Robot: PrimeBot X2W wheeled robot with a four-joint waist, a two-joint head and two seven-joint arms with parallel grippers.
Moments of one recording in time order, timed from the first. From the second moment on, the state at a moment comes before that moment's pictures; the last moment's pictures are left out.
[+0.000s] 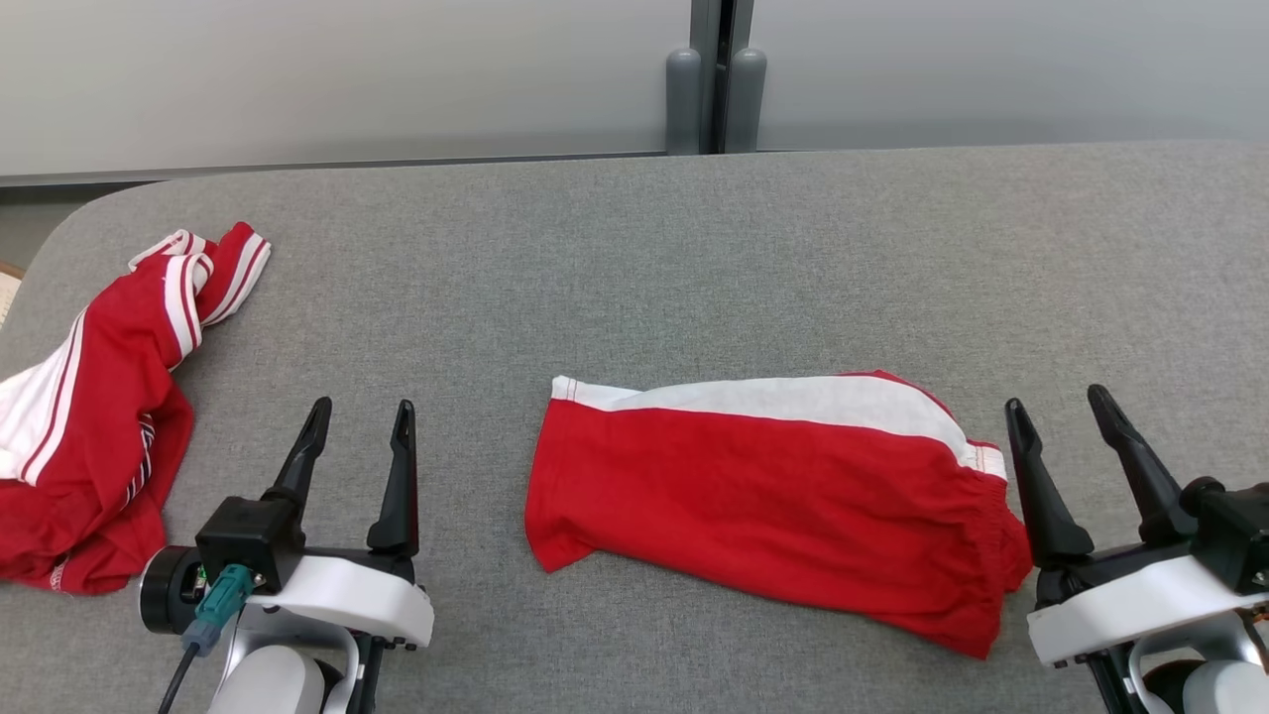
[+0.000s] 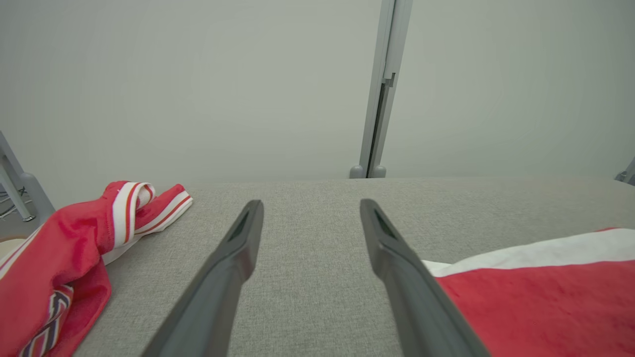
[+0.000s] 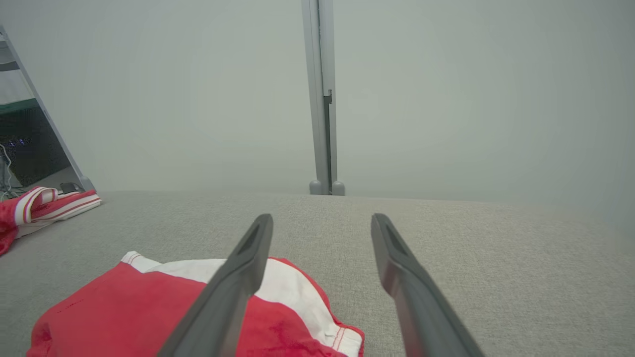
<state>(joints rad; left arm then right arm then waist) -0.17 0.20 -0.27 0.21 -0.36 0.11 -0.25 -0.04 -0.18 0.07 -0.04 0.24 0.13 -0.02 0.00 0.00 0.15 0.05</state>
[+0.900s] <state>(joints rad) -0.46 0.11 -0.42 0.43 -0.36 0.03 -0.07 -0.09 -0.17 0.12 -0.04 0.26 0.13 -0.01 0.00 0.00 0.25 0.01</state>
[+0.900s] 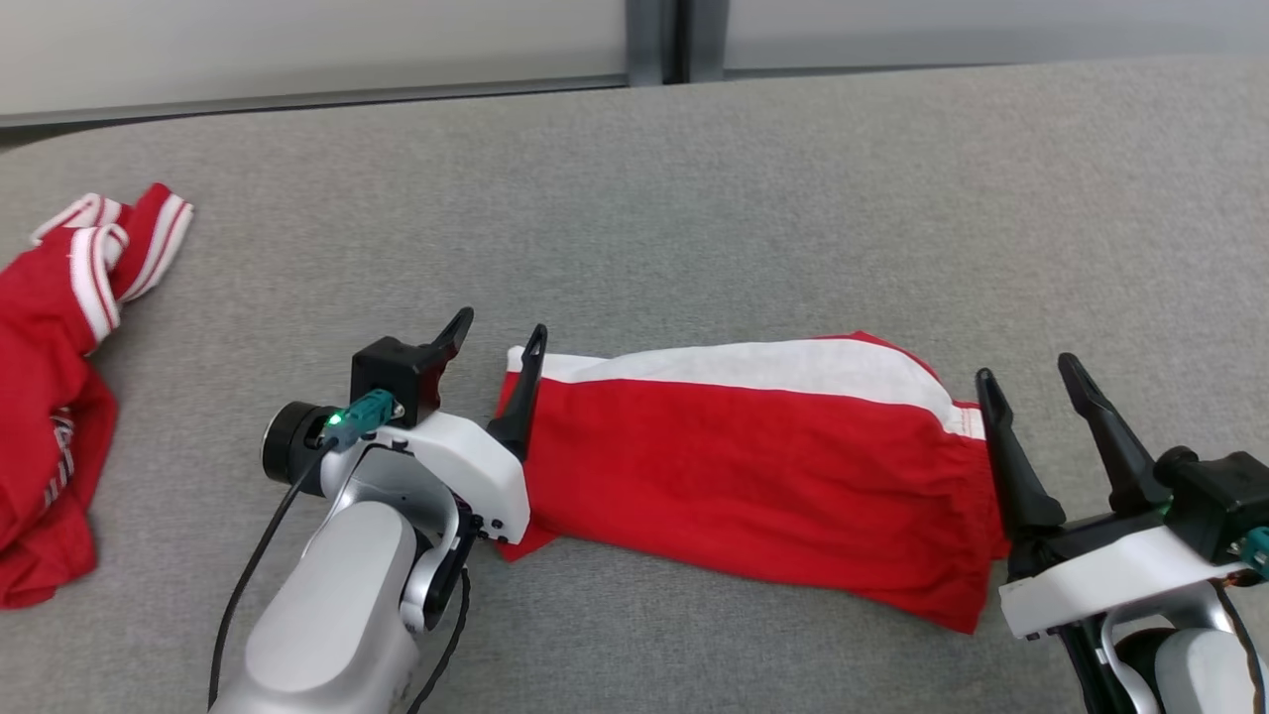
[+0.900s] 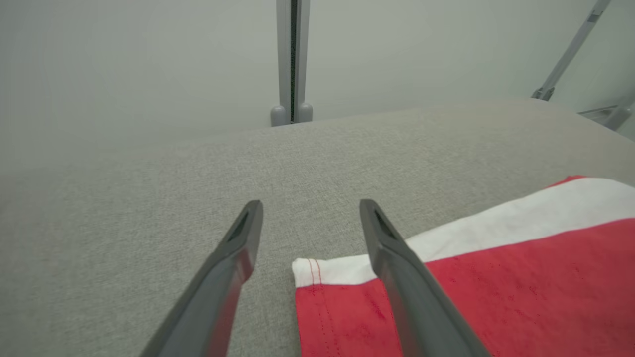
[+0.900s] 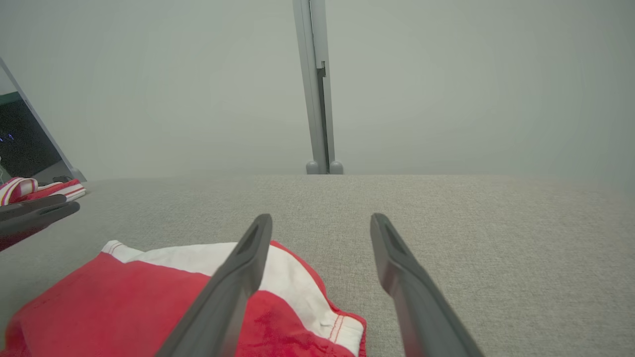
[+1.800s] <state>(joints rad) -0.64 0.08 -0.44 0.80 -0.45 -0.05 -0.02 -0.09 -0.20 0.13 0.06 0.39 0.13 0.13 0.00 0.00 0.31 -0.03</state>
